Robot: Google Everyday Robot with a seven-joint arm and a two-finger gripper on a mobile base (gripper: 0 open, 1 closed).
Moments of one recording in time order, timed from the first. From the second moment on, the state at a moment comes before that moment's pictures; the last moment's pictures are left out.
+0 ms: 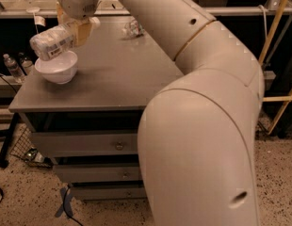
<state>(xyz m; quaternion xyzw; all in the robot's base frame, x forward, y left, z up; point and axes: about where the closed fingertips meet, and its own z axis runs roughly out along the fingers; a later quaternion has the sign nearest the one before) 0.686 0.210 0.964 -0.90 0.34 -0.07 0.27</state>
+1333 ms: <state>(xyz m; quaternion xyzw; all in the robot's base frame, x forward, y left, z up) 0.675 0.288 0.925 -0.94 0.23 0.01 0.23</state>
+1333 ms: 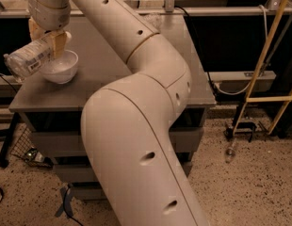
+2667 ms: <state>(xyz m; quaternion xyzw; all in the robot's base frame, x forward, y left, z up) 0.691 0.293 0.915 -0.94 0.25 0.01 0.25</state>
